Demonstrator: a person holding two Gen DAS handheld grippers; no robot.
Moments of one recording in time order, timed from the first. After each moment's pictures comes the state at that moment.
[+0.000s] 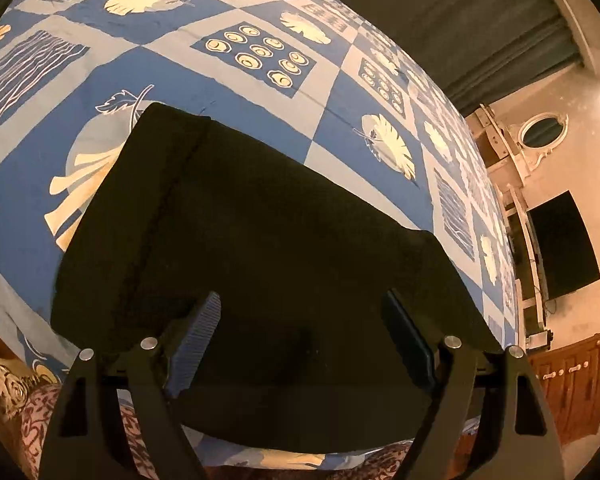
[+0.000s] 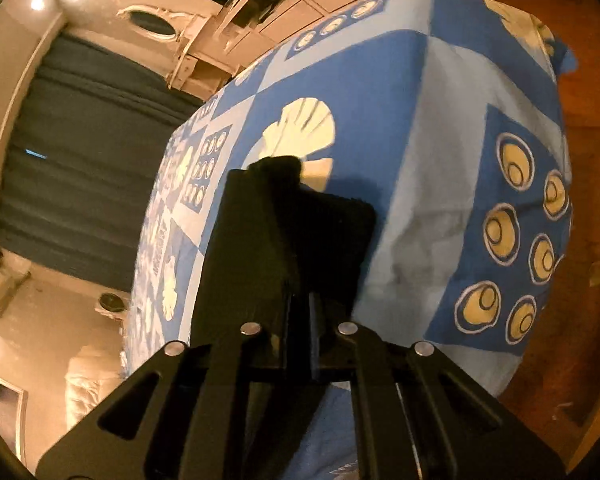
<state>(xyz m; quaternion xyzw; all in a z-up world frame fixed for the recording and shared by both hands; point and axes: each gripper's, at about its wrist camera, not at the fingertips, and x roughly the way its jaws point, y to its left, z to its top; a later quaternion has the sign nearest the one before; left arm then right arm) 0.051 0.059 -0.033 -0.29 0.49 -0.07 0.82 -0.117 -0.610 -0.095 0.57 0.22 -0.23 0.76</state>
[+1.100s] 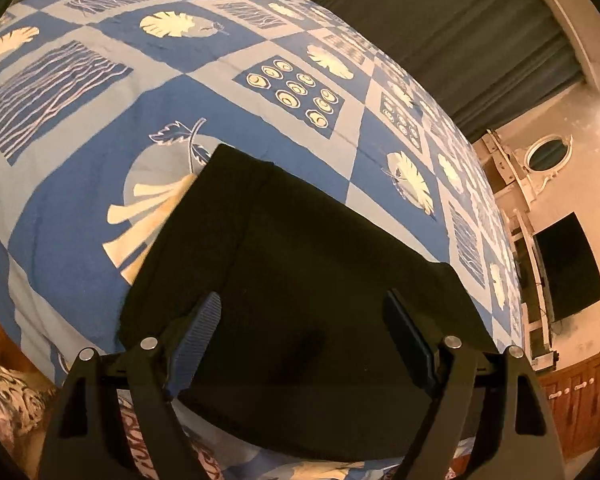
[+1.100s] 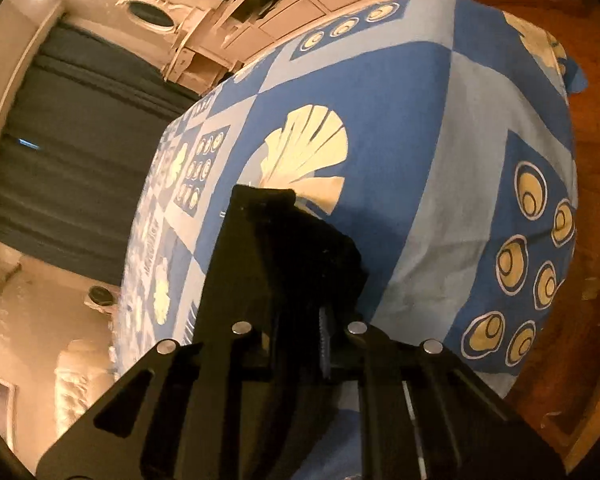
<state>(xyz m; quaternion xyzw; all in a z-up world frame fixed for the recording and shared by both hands) 0.039 0.100 -0.031 -0.30 0.45 -0.03 0.84 -0.100 -0.620 -0.095 0.57 0.24 -0.24 0.75</state>
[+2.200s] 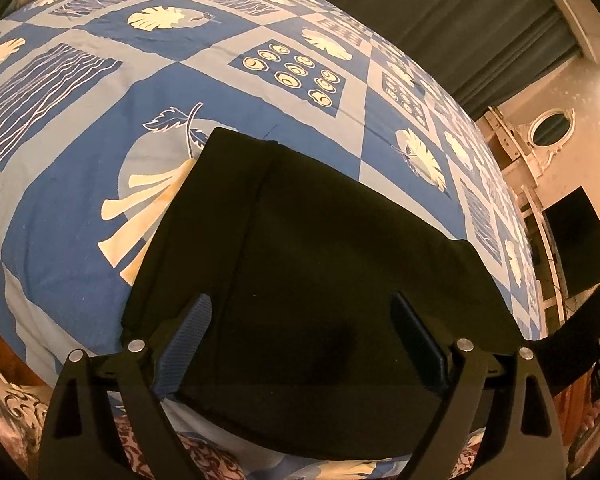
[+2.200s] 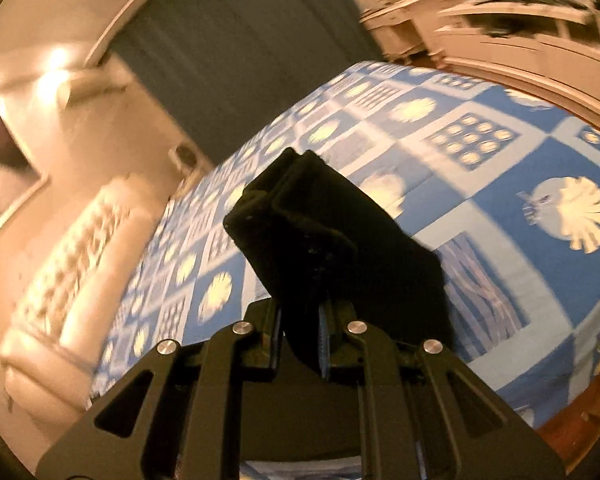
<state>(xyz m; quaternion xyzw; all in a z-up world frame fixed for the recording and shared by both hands) 0.043 0.096 -0.046 -0.26 0.47 -0.04 0.84 -0.014 -0.386 0.091 0.31 0.29 0.01 0.90</state>
